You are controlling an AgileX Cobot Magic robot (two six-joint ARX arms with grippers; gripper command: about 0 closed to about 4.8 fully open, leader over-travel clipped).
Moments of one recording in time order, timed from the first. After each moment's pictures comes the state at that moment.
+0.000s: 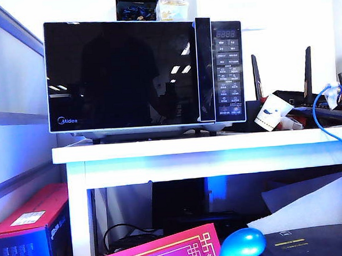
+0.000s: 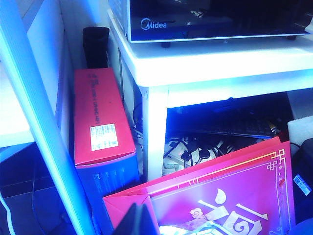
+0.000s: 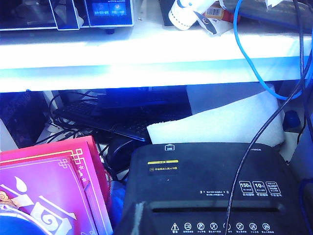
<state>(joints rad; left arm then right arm) -0.11 0.00 0.01 -0.15 0.05 0.01 0.12 0.00 0.01 -0.17 -0.02 0.05</state>
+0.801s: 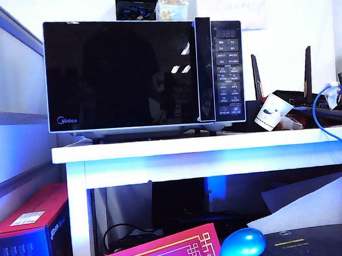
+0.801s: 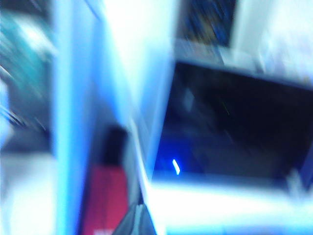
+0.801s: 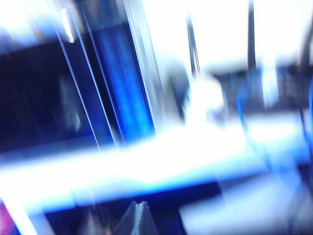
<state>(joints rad) -0.11 0.04 0.29 -0.08 -0.07 -0.15 0.12 0.01 0.18 -0.02 -0.03 0.24</state>
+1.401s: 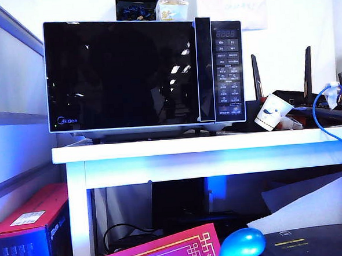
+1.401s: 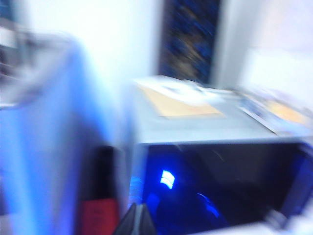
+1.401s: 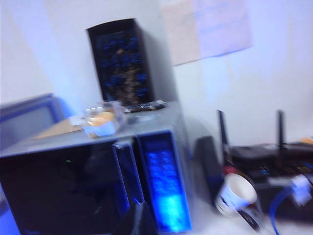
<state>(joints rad) -0.11 0.79 1.18 -0.32 0.01 -0.06 0.12 0.47 0.82 -0.10 -0.11 0.24</state>
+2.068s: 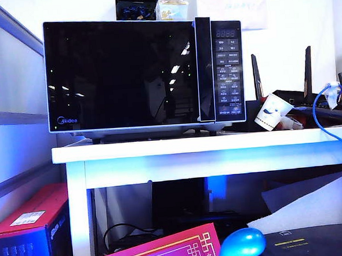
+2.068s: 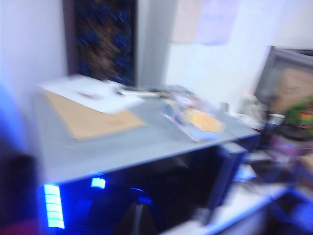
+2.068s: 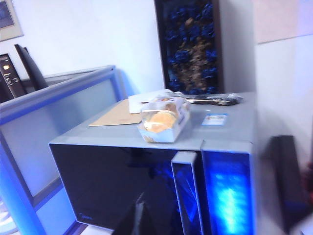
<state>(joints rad) -0.11 1.12 1.57 -0.44 0.34 -0.12 0.12 0.98 1.20 -0.06 -0.42 0.24</state>
